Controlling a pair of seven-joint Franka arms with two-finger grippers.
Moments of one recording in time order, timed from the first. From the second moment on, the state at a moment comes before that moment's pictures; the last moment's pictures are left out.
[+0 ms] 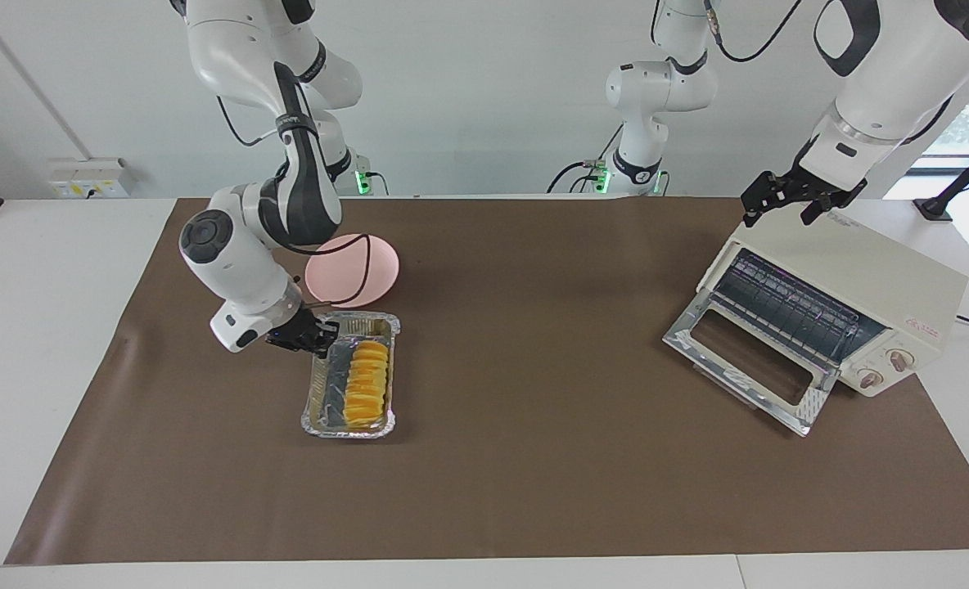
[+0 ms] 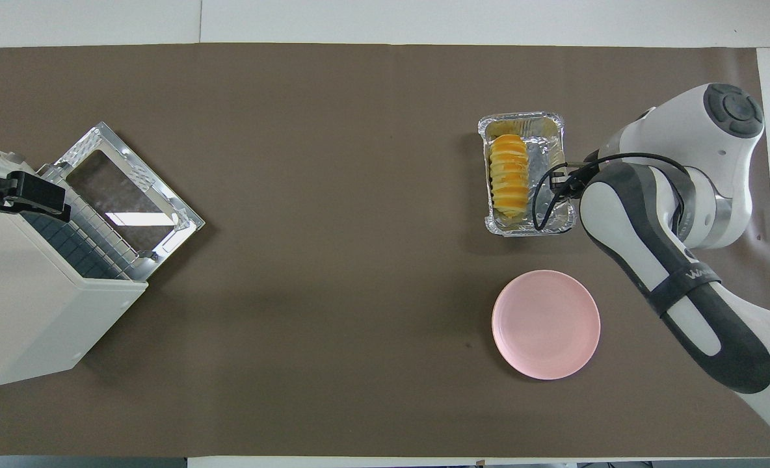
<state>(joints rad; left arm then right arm) -0.08 0.02 0.03 -1.56 0.00 1.46 -0.01 -0.05 0.30 0.12 -1.89 0.14 2.14 0.01</state>
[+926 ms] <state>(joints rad) -0.08 0.00 0.03 -1.57 0.00 1.47 -0.01 -0.04 0.23 0.12 -1.88 0.09 2.12 -0.01</state>
